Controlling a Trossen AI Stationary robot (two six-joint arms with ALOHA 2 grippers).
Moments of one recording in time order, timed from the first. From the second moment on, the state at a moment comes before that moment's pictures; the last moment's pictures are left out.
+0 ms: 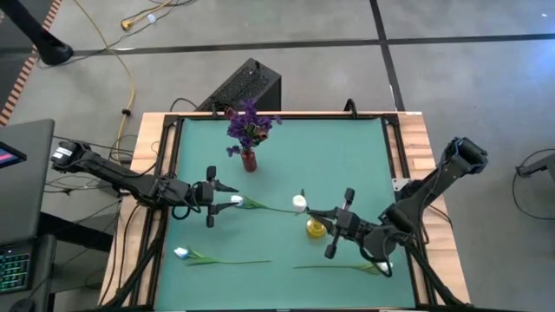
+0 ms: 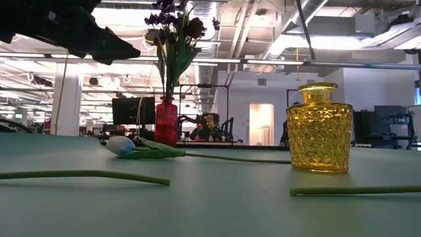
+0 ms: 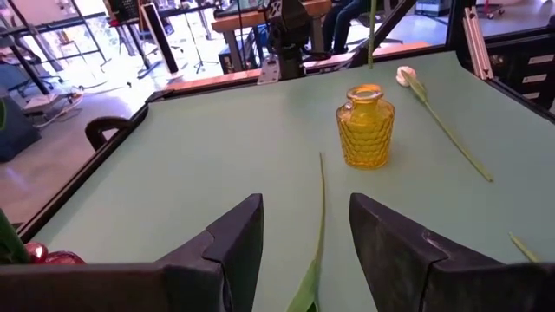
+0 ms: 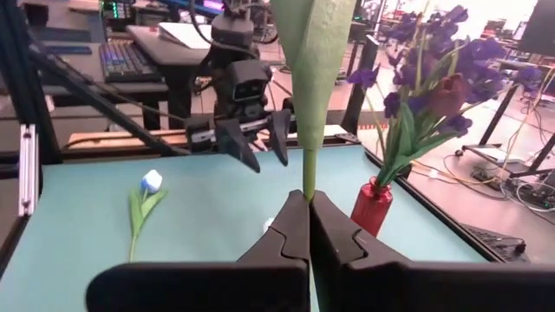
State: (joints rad) left arm -0.29 0.86 0.29 0.36 -0.37 0.09; right arm 0.70 1.38 1.04 0.04 1.08 0.18
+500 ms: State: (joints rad) left arm -0.29 0.86 0.29 0.36 -0.37 0.09; right arm 0.71 1.41 1.01 -0.06 1.17 0.36
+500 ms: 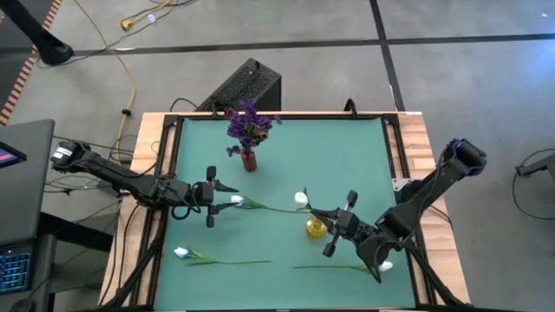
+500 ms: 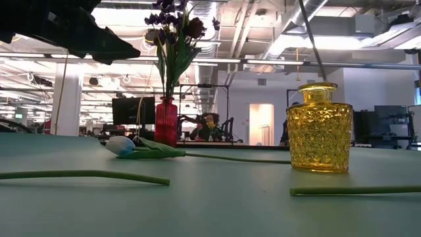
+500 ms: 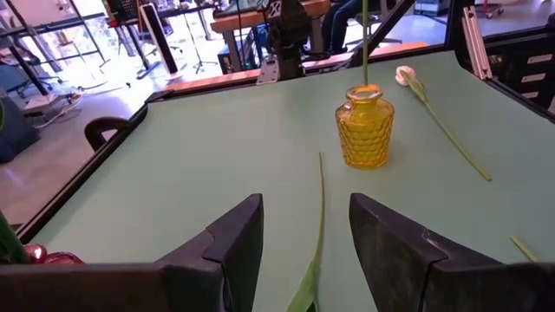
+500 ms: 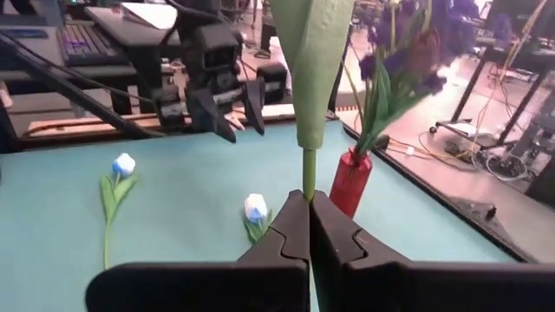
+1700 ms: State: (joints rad) left arm -0.29 0.86 0.29 0.35 -0.37 0.08; right arm 0.69 1.49 0.97 -0.10 1.10 0.53
